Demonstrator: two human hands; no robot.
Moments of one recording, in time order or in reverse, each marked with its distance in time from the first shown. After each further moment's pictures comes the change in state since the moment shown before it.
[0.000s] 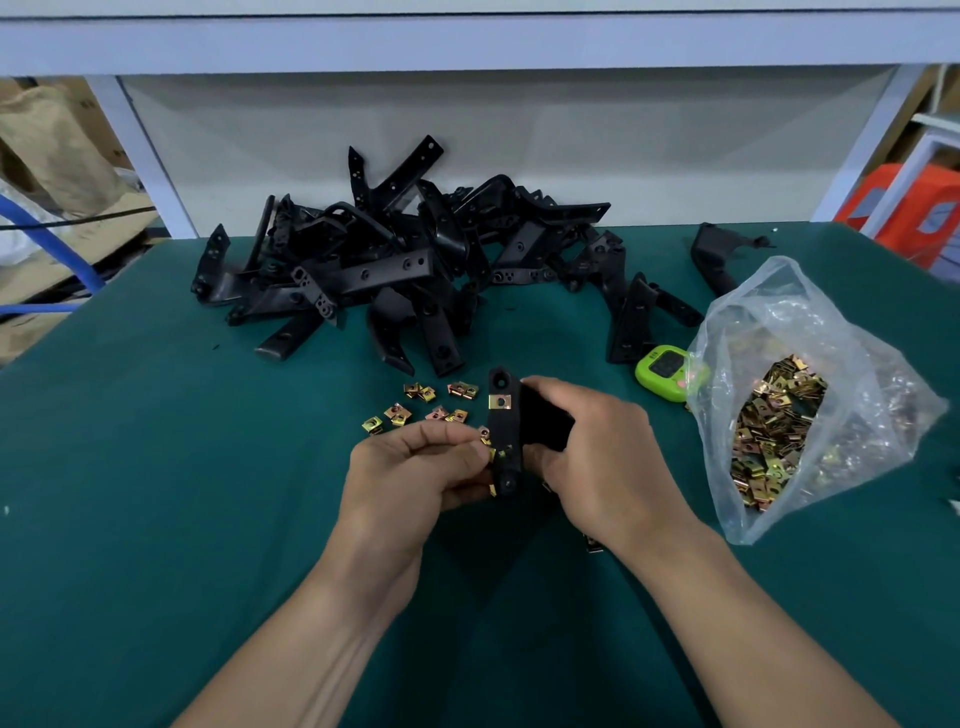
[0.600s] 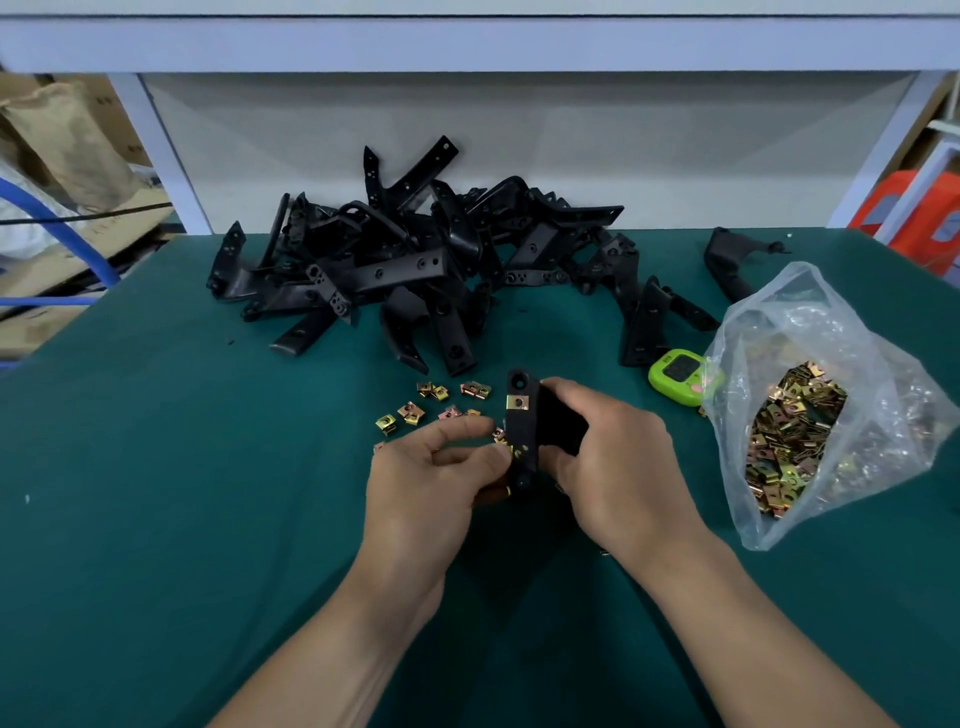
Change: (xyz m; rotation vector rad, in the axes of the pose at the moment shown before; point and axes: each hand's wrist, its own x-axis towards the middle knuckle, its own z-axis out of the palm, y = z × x) left_hand -0.002 -0.008 0.005 0.078 0.087 0.034; right_hand -0.006 -0.010 0.000 -0.054 0.013 0.042
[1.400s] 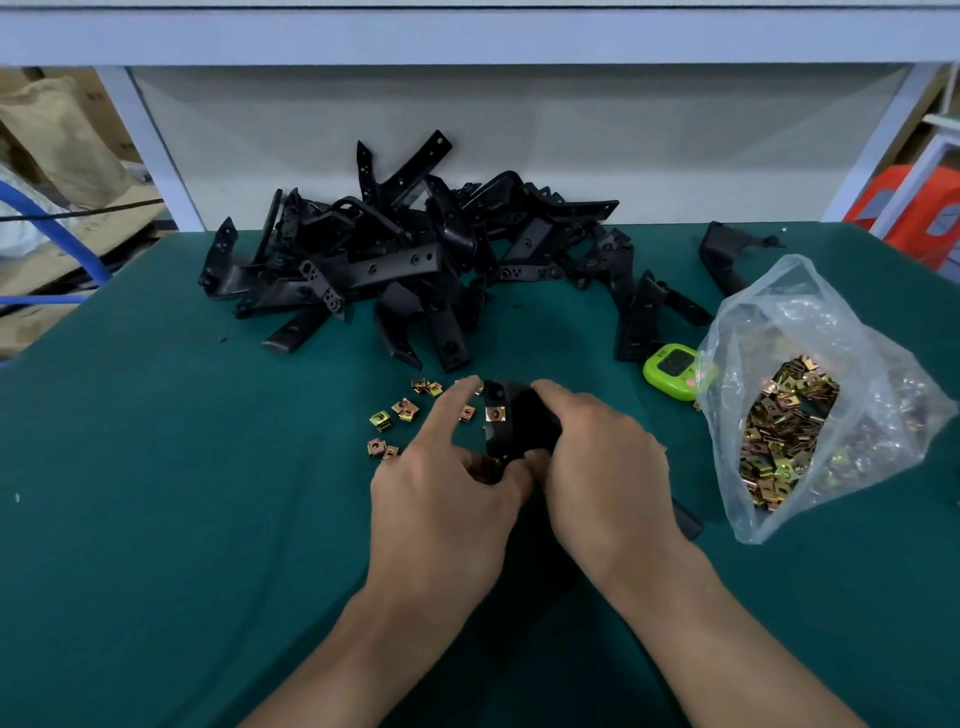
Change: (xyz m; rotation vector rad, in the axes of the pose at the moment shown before) left_hand -0.016 0.000 0.009 0.658 0.065 0.365; right_hand -0.009 -0.029 0.000 -0.337 -0.002 0.064
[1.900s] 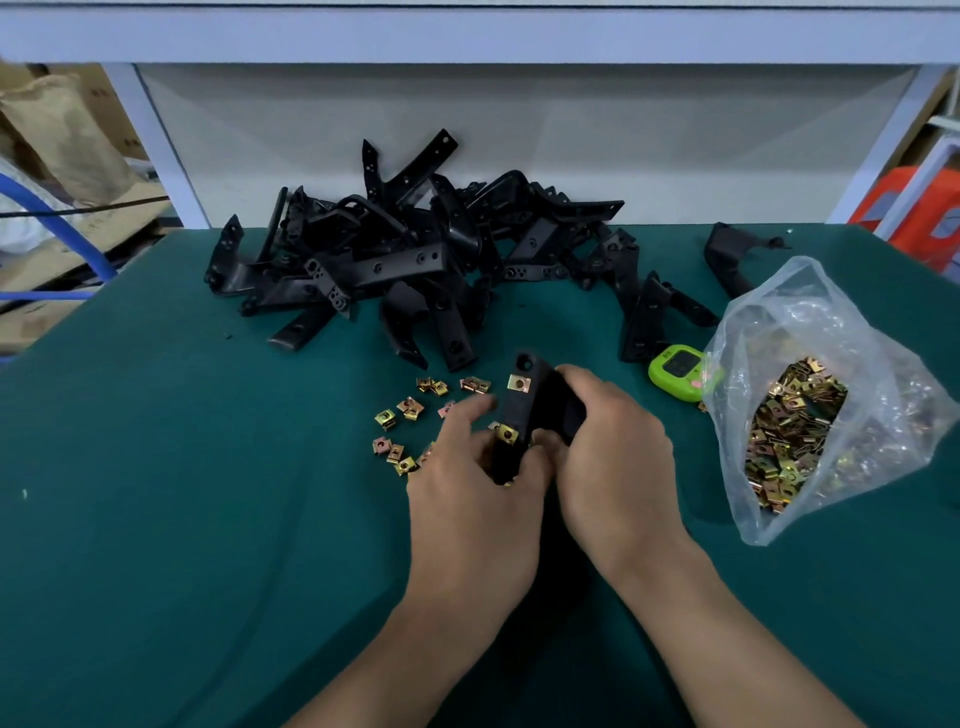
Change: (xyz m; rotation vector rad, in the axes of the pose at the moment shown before) left_hand -0.003 -0.006 0.023 -0.040 0.097 -0.010; right_hand 0.005 0.008 0.012 0.217 0.147 0.064
